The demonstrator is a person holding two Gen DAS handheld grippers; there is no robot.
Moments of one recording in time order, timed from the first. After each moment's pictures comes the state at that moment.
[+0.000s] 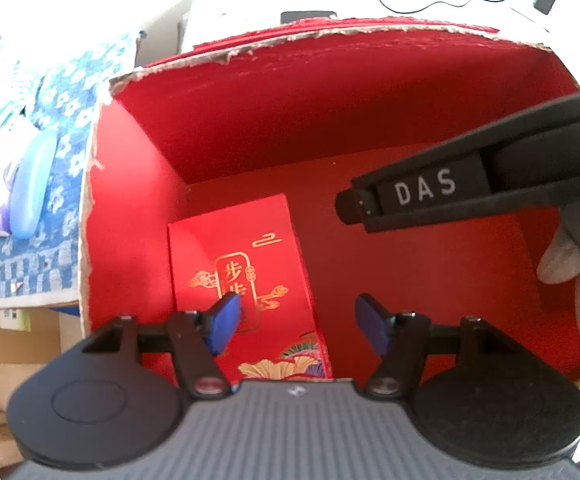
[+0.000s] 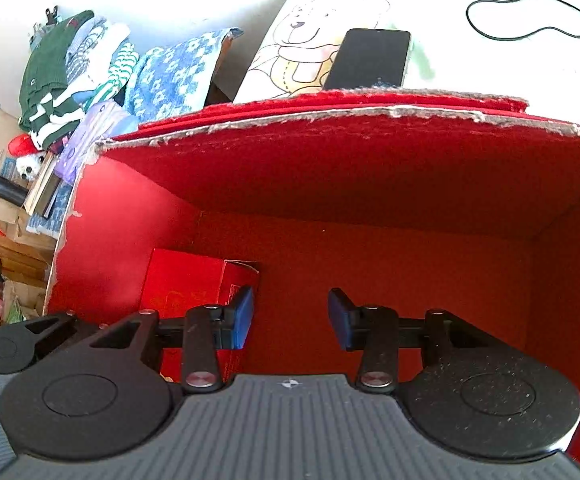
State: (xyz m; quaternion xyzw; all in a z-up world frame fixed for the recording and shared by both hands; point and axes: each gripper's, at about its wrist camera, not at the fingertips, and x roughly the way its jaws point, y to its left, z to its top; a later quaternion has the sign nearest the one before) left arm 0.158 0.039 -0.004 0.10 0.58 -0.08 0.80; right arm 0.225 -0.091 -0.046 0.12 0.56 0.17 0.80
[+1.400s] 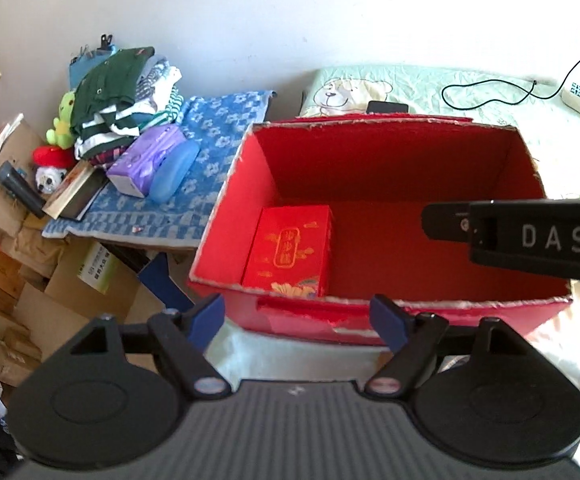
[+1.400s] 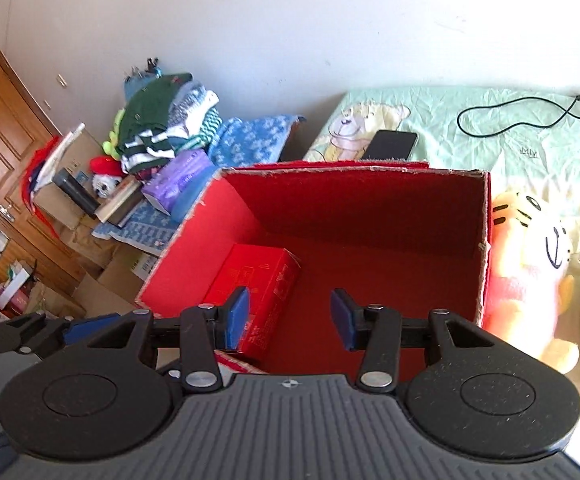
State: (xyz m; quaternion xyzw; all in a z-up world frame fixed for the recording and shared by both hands) left arm 0.018 -0.015 0.089 0.07 0.46 0.11 0.88; right arm 0.101 -0.148 0.041 0.12 0.41 0.24 0.87
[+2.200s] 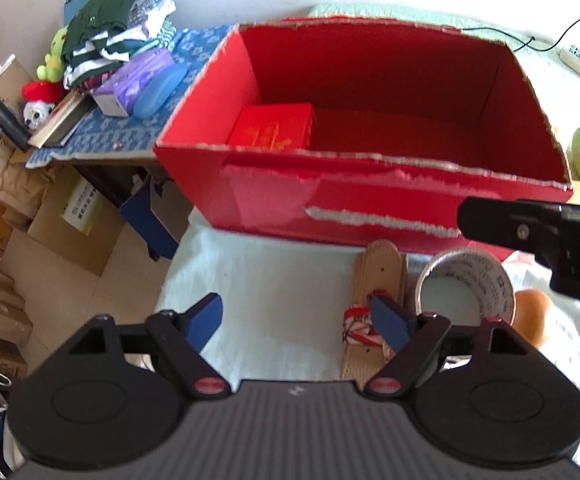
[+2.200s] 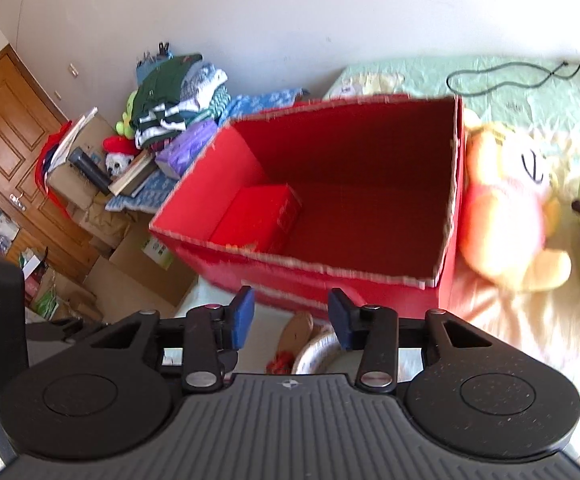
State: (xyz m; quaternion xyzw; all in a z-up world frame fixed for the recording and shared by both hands) left arm -0.021 -0.025 0.031 0.03 0.52 0.11 0.84; right arm 0.033 -0.166 0.013 0.13 0.43 0.24 0.86
